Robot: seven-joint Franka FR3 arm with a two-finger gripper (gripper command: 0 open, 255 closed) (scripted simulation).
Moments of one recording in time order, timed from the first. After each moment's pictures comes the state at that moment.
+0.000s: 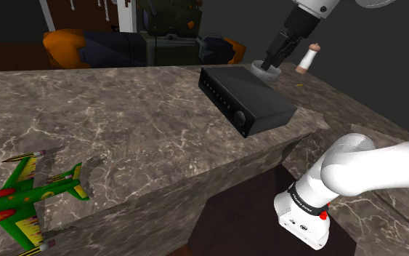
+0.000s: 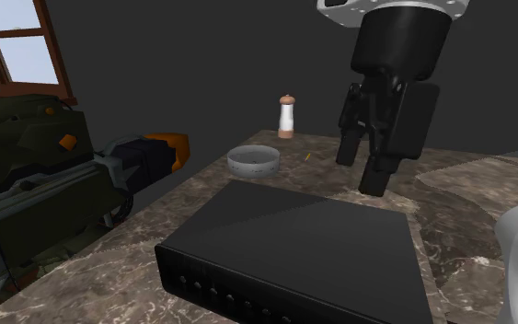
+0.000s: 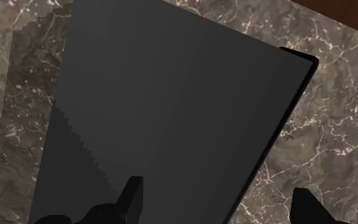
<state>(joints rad) -0.01 -0.80 0.01 -2.30 0.12 1.66 -0.06</state>
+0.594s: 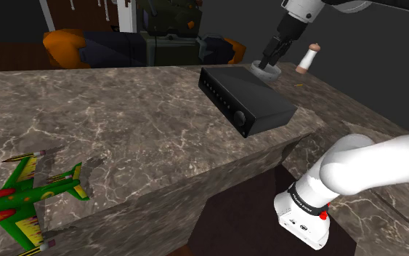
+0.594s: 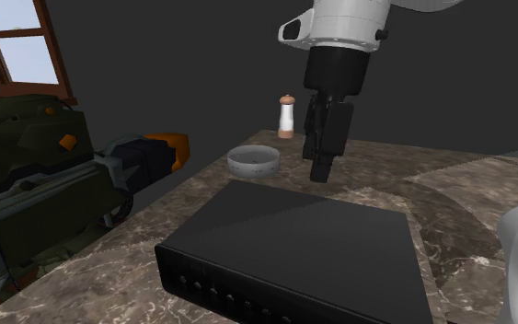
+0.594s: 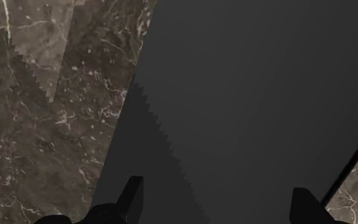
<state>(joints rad) -0.05 -0.65 -0.09 -2.26 0.04 1.73 -0.20</state>
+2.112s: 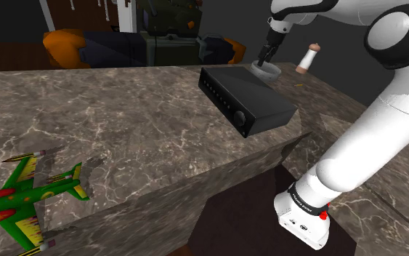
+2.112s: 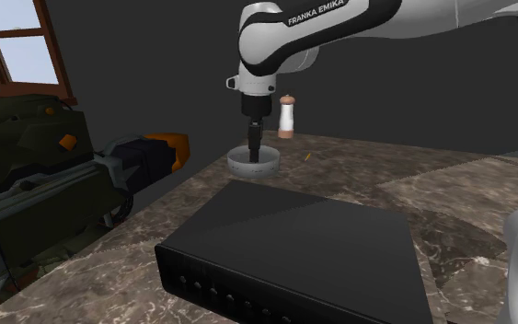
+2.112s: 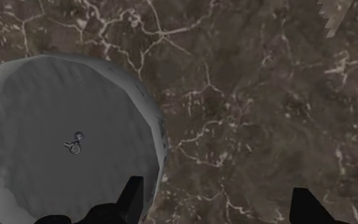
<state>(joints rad) -0.16 0.05 -0.39 -1.79 0.01 1.89 -0.65</state>
